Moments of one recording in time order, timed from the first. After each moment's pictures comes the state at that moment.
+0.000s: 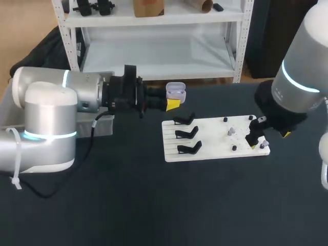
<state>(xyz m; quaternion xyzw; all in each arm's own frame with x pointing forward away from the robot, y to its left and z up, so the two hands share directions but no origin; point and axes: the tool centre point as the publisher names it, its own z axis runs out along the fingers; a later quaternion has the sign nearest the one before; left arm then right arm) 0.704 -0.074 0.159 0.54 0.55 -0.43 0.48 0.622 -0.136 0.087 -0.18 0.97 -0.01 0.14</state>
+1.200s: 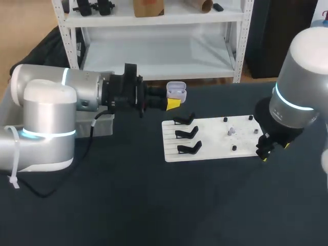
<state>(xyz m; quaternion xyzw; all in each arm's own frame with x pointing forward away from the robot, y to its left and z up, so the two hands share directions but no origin) 0.700 -0.074 0.162 0.54 0.55 -0.43 0.47 0.627 -0.162 0.037 -0.26 0.96 -0.06 0.11</state>
